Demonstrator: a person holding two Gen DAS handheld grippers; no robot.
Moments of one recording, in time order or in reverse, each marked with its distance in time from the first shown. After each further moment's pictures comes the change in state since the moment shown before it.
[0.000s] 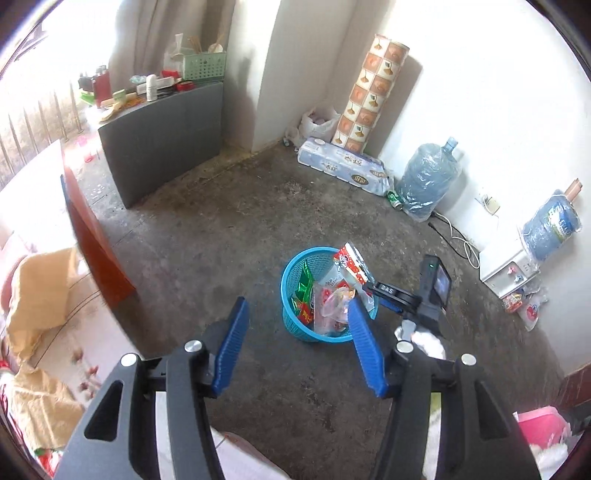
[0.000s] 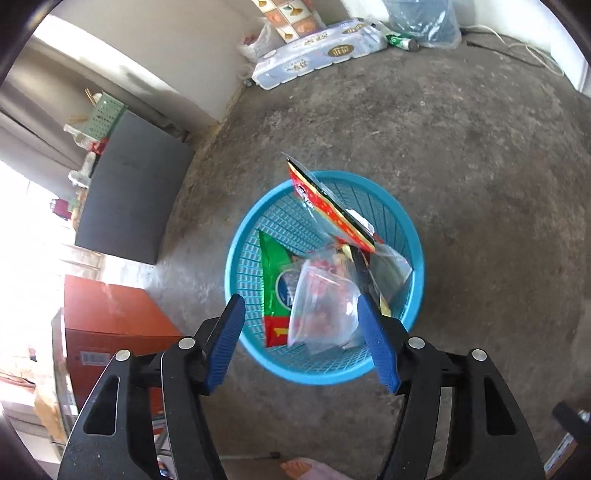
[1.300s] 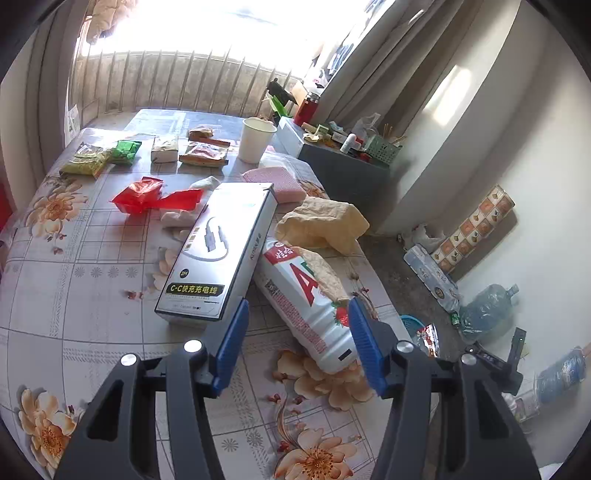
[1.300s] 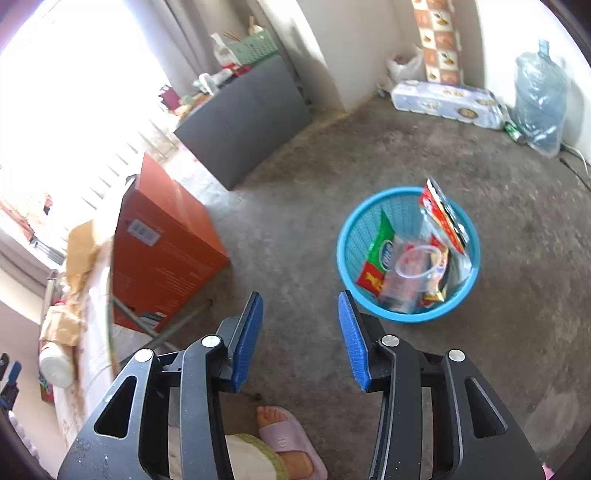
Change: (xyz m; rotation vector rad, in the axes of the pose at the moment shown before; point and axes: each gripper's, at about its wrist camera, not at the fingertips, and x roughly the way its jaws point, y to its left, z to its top) left arm -0.218 0.209 -0.201 -0.522 -0.324 0.227; right arm -0.132 0.116 -0.109 -0.507 -0.032 0.172
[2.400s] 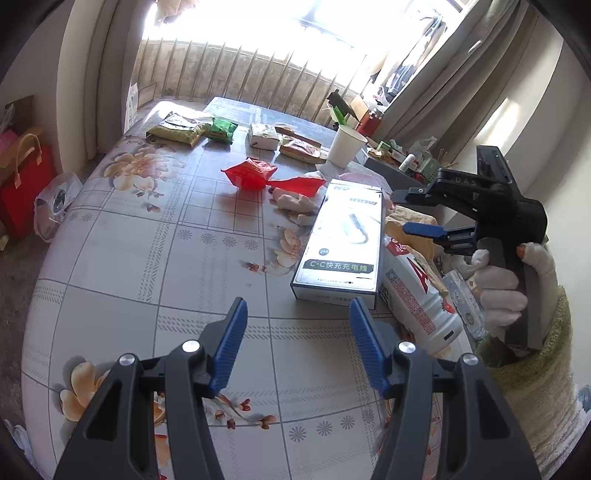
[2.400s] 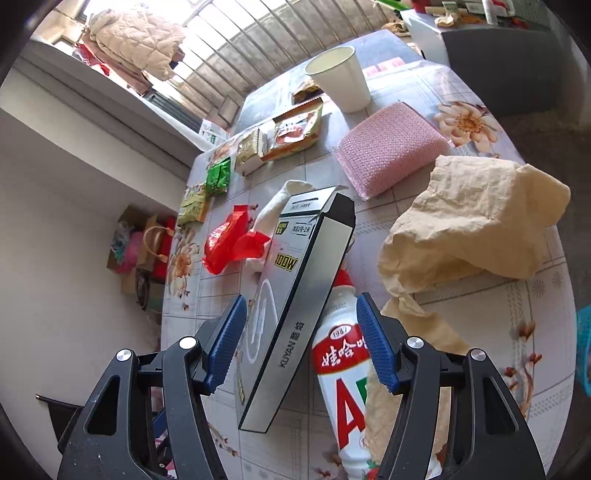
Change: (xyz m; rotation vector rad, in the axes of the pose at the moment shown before) left arm -0.029 0.104 -0.033 -0.136 -0.046 0.117; right arm 0.121 0.434 0.002 -0.404 0.450 0.373
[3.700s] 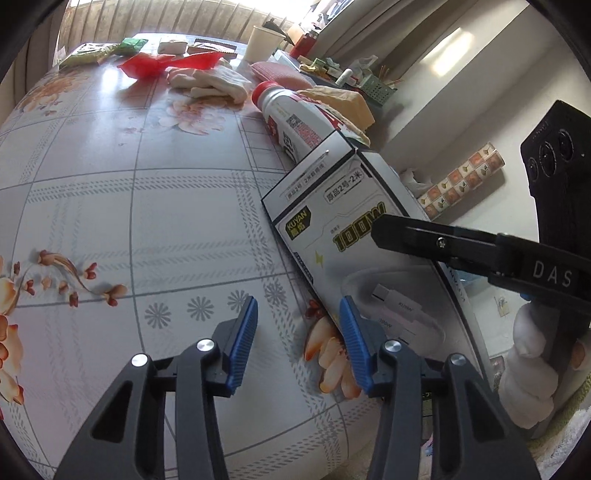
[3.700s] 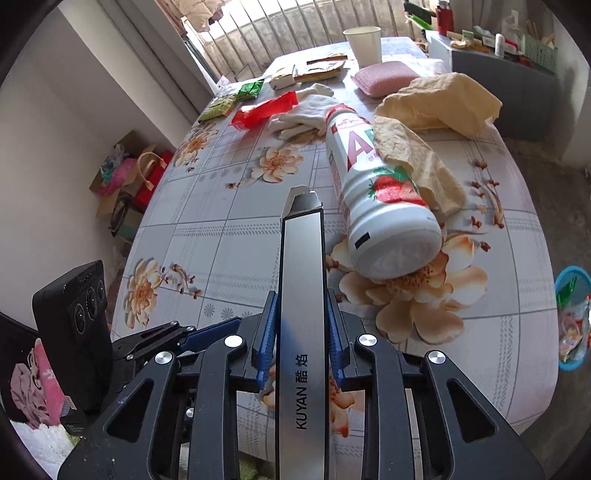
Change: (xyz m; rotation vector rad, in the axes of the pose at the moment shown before) left arm 0.037 -0.063 -0.097 0.123 0.274 -0.209; right arm -0.060 0.021 -0.186 -0.229 0.012 -0.140
